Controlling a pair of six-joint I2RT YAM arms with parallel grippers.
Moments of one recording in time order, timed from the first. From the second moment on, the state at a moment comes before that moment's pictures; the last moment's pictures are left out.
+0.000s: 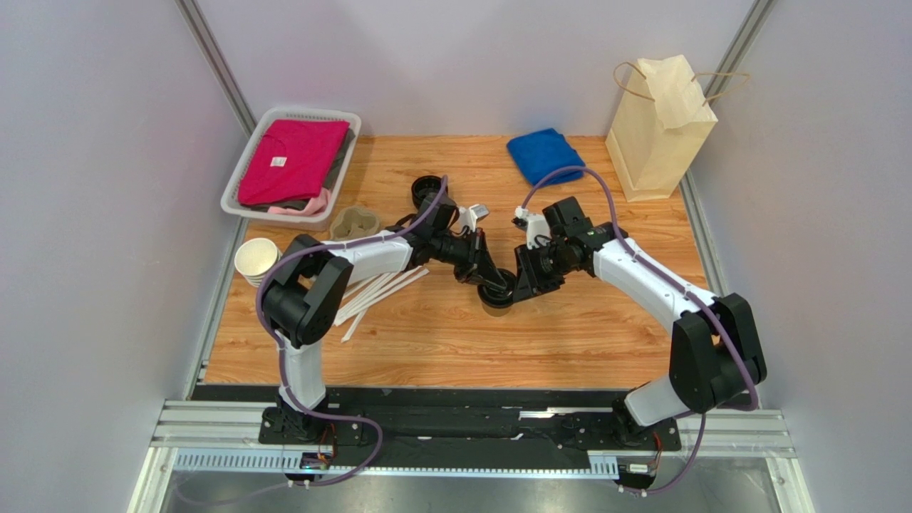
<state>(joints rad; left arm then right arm) -0.63 1.91 1.17 0.02 0.88 -0.83 0.45 1.49 1.05 -0.68 -0.45 0.11</state>
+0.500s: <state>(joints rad) -0.61 1.92 1.20 -0.03 0.88 -0.80 0.43 1.52 1.06 -0.67 -0.52 0.13</state>
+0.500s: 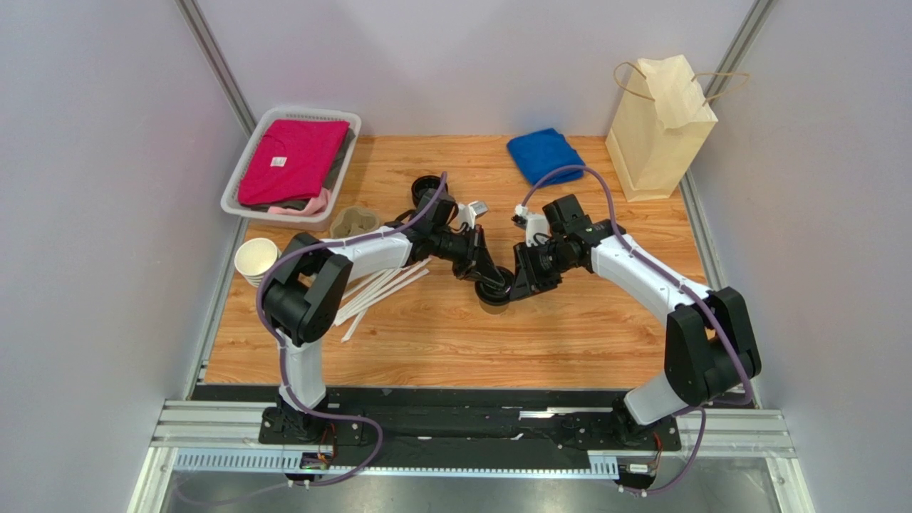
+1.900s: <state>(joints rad) -0.63 1.94 1.37 -0.08 0.84 -0.73 0.33 1.54 1.13 -0.72 -0.63 0.06</state>
